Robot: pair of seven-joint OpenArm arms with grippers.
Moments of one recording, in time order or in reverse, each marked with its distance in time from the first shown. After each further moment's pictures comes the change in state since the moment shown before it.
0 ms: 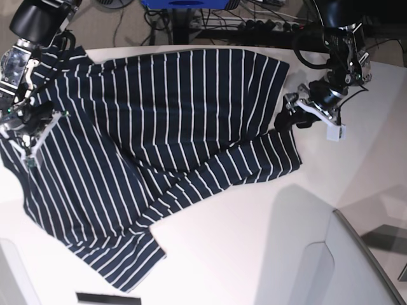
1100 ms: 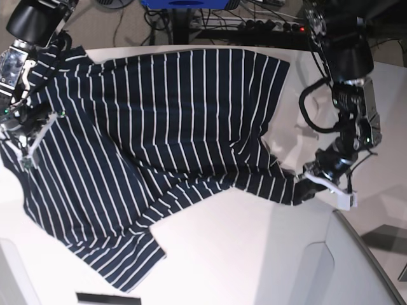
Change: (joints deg) left arm -17.1 -2.3 4.9 -0.3 0.4 10.5 0.8; right arm 0.0 1.1 0.0 0.0 0.0 0.0 0.1
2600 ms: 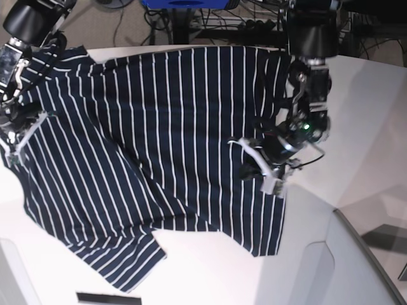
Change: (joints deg) left arm 8.6 7.6 15.7 11.5 24.3 0.5 -10.4; right arm 0.2 0.0 4.8 -0.1 -0.2 -0.5 0.4
